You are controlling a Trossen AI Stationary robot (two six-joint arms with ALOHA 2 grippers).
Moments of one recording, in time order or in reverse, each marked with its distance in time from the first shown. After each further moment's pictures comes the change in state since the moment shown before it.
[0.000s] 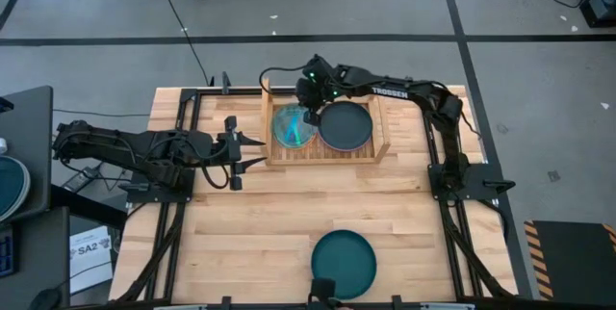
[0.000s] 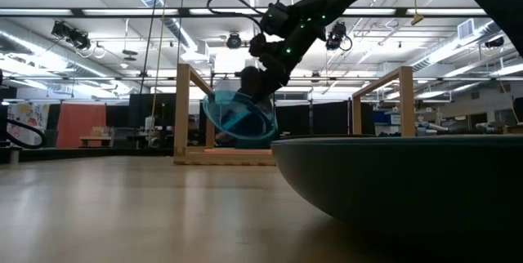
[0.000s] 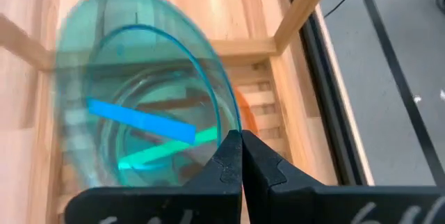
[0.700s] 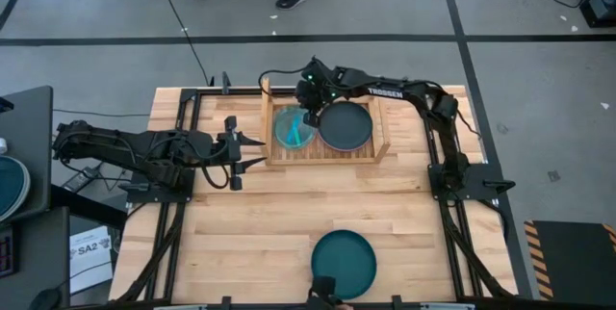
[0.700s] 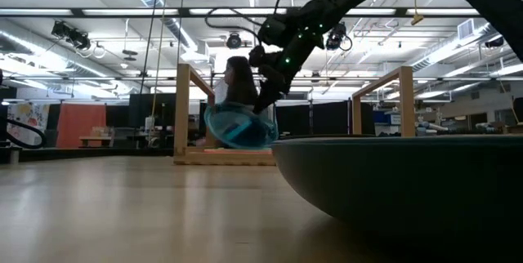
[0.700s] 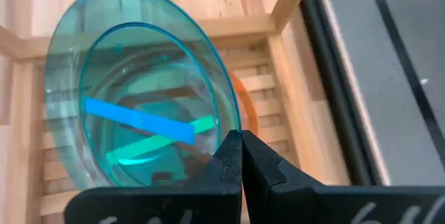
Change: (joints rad) left arm 0.000 0.000 0.000 0.000 0.000 -0.001; right arm -0.008 0.038 0.000 0.002 0.005 0.025
